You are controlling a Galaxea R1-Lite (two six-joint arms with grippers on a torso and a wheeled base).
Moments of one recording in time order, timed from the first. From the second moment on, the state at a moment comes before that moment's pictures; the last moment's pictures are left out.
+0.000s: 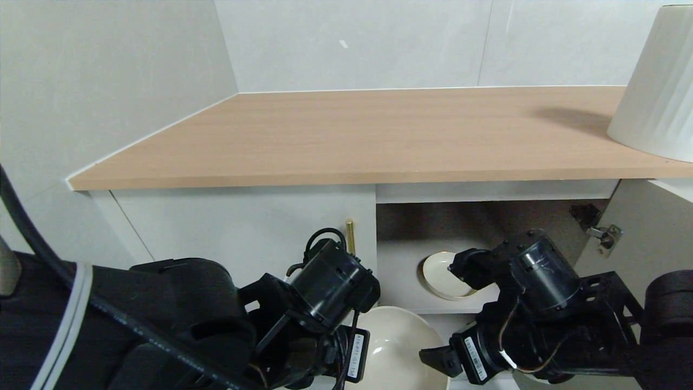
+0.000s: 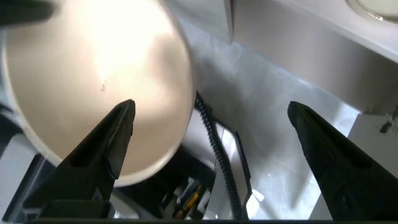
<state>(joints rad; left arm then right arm) -0.89 1.82 -1.02 0.23 0.24 -0.57 0.79 1.69 -0.81 -0.06 -0.04 0.27</state>
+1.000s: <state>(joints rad) -0.90 1.81 -1.02 0.23 0.24 -0.57 0.79 1.74 -0.81 -0.07 -0.05 0.28</state>
